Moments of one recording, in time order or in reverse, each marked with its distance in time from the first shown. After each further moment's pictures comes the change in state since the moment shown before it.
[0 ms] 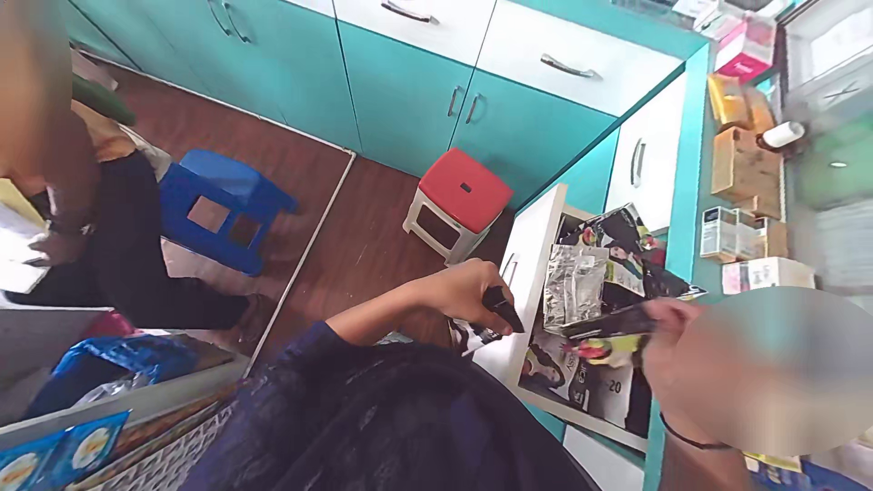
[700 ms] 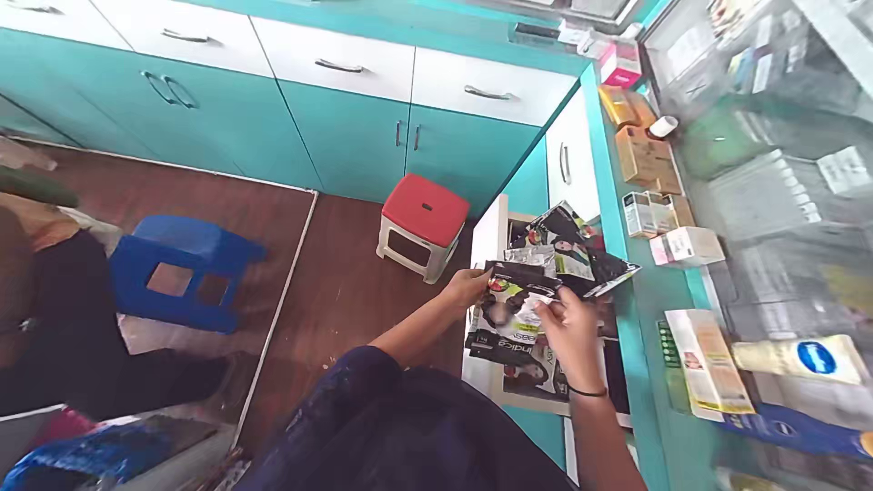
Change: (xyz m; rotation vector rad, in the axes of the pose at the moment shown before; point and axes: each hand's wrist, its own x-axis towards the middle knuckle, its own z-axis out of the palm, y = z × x) left_hand 0.093 -0.056 0.055 -0.777 0.461 -0.474; right_hand -0.053 0.005 0.080 0.577 -0.207 0.808
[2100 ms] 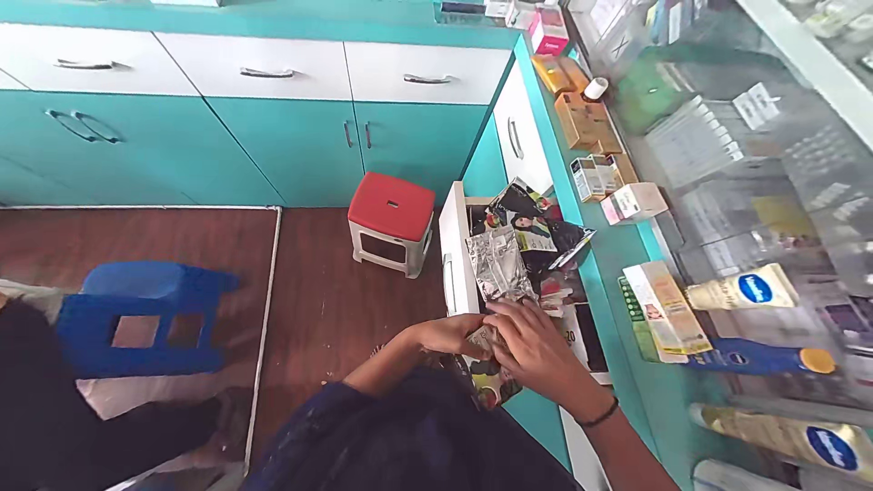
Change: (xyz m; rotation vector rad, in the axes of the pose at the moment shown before) left_hand -0.031 -0.027 -0.005 0.269 -0.921 0.021; right_hand -0.049 -0.011 -0.022 -0.629 -0.372 -0.532
